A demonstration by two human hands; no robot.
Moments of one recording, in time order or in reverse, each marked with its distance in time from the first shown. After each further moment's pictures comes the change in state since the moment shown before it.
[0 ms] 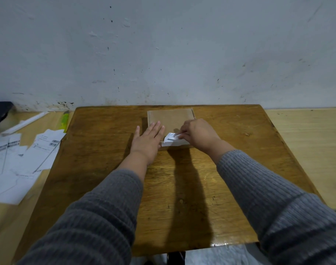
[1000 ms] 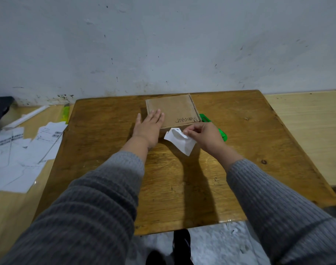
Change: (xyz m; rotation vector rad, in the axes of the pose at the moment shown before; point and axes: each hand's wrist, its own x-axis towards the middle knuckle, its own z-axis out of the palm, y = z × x) left_hand -0.009 0.004 -0.006 -0.043 -0.024 0.011; right_hand -0.055 -0.013 0.035 0.761 0.110 0.512
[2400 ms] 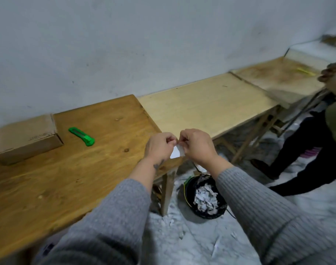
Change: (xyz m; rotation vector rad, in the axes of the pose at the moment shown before) left_hand -0.061 0.460 -0.002 -0.808 0.117 0.253; right_hand -0.192 0.243 -0.294 -0.507 0.430 -0.229
